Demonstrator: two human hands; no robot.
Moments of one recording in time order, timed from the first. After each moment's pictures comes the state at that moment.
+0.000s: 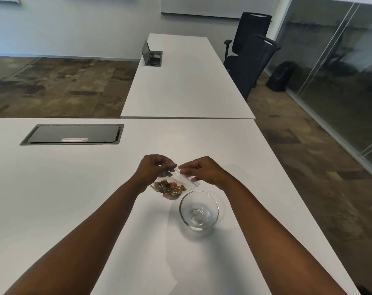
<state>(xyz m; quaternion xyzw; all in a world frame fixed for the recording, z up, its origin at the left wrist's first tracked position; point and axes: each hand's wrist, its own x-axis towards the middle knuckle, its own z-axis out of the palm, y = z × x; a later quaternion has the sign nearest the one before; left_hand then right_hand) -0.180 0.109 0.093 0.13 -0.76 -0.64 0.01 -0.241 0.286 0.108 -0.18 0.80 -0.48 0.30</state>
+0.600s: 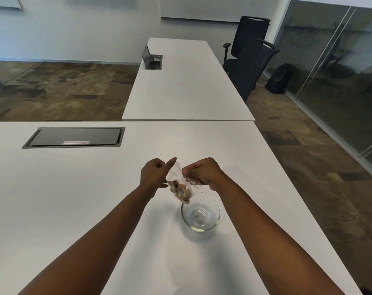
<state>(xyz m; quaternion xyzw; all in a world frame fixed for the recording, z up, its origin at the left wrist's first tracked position) -0.175 0.128 0.093 0.29 -0.74 -0.60 0.06 -0.229 0.272 0.118 -0.03 0.78 -0.56 0.28</state>
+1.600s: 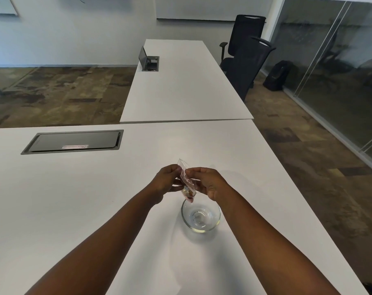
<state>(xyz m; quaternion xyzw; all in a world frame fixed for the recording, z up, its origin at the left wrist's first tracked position) -0.174 0.150 0.097 0.16 -0.68 -0.71 -0.09 -0.218 0.282 0.105 0.08 0.62 -0.71 0.33</state>
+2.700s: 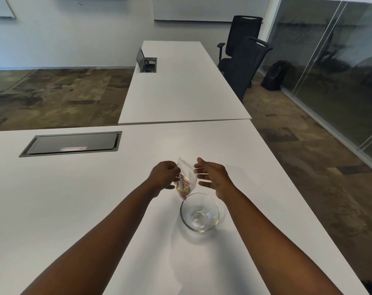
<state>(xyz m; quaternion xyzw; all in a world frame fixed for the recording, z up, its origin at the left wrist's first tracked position) -0.186 0.146 0.106 0.20 -0.79 -0.58 -0.06 -0.229 0.298 0.102 0.06 0.70 -0.67 0.24</state>
